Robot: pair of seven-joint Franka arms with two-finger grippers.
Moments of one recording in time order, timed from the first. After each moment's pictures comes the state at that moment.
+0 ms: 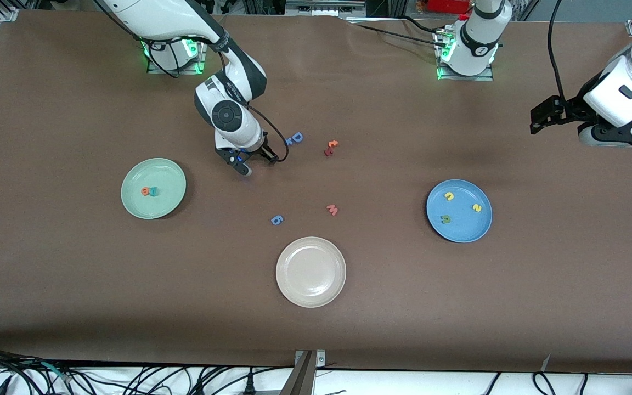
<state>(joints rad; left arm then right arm) -0.02 -0.02 -0.07 -1.64 -0.01 1.54 -0.05 0.33 0.48 0.35 -2.19 0.04 2.53 1.33</state>
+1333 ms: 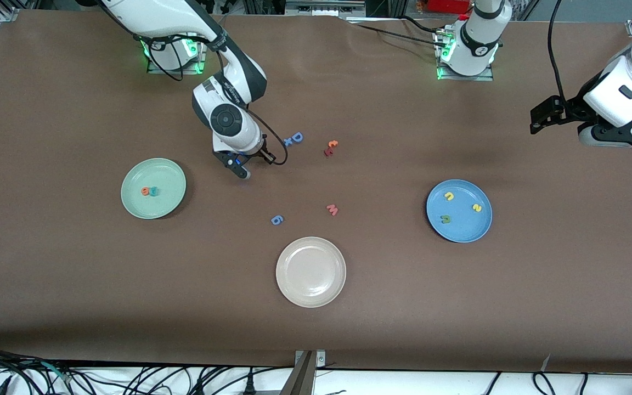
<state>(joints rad) -0.02 -0.02 -0.07 -1.64 -0.01 1.54 -0.05 0.33 0.44 0.32 -2.08 0.04 2.32 1.29</state>
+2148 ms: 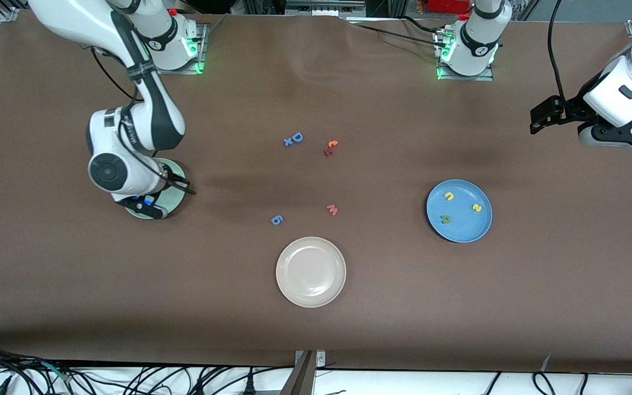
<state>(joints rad) -0.02 -0.02 -0.07 -1.64 -0.01 1.54 -0.05 0.31 0.42 -0.13 -1.92 0.04 2.02 0.49</state>
